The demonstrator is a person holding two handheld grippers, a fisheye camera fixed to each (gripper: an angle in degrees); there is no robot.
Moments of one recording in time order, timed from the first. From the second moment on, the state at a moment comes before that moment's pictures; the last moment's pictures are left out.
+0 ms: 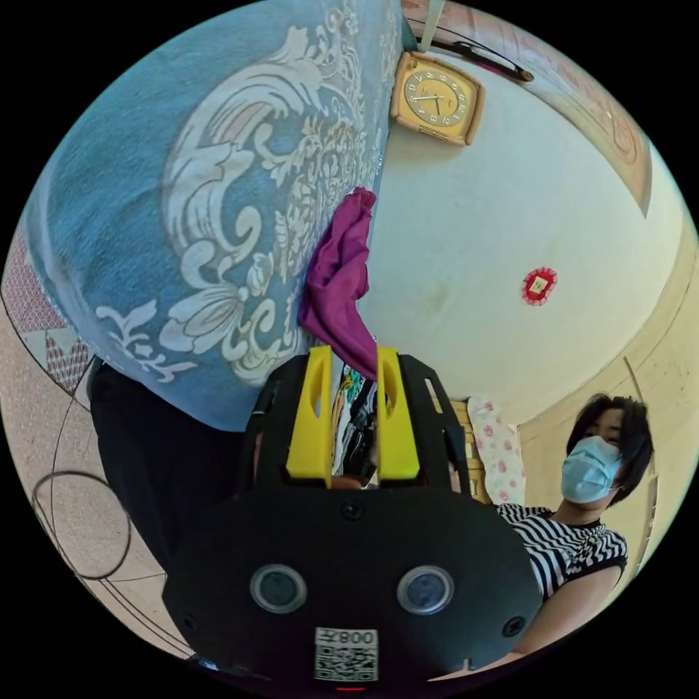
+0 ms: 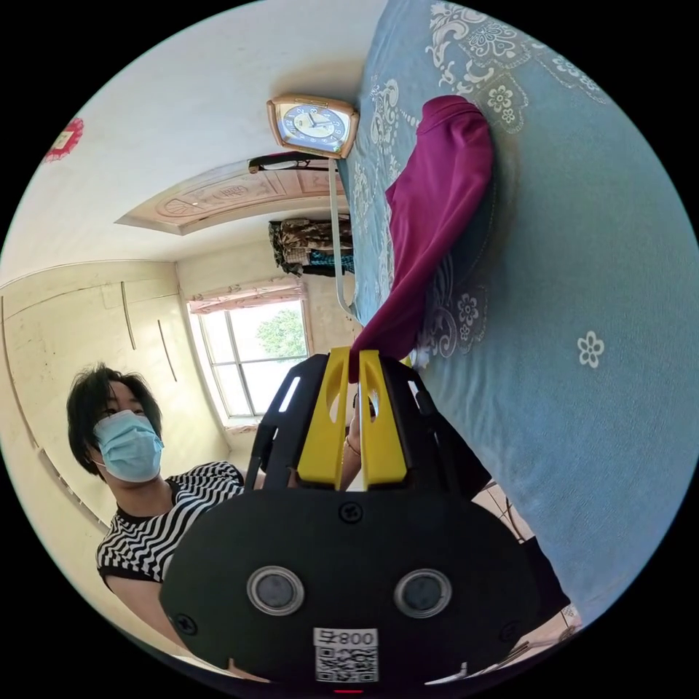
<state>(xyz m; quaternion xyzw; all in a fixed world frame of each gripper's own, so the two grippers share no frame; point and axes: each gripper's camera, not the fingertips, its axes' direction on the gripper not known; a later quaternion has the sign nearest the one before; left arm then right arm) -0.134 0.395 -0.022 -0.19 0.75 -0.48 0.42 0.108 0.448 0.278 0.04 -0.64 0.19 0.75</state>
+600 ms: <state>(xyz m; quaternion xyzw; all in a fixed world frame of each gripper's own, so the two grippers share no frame) -0.144 0.380 0.004 -0.24 0.69 -0.57 0.38 0.009 0.458 0.231 0.04 -0.64 0.17 0.75</state>
